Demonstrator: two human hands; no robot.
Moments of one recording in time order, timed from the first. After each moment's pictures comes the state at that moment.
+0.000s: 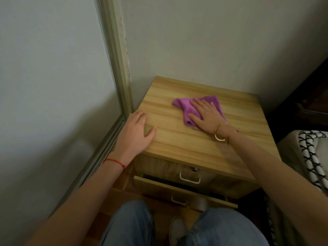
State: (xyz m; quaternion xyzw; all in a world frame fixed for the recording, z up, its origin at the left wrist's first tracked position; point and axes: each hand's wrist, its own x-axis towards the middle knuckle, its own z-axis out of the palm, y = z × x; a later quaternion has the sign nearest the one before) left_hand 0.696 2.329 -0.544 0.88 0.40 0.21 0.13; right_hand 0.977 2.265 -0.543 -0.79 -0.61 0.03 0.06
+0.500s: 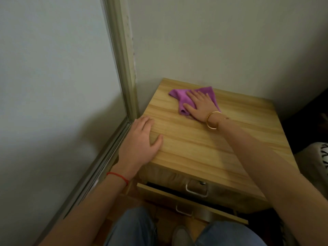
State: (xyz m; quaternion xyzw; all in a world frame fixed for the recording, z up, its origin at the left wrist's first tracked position) left_hand 0.700 2.334 -0.556 0.87 0.42 0.21 0.13; right_hand 0.985 2.353 -0.546 -0.79 -0.61 0.02 0.06
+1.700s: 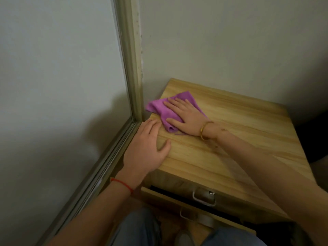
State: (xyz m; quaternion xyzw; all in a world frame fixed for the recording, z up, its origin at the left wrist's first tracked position) left_hand 0.699 2.339 -0.561 0.87 0.40 0.24 0.14; right_hand 0.919 2.362 -0.549 -0.64 -0.76 0.02 0.08
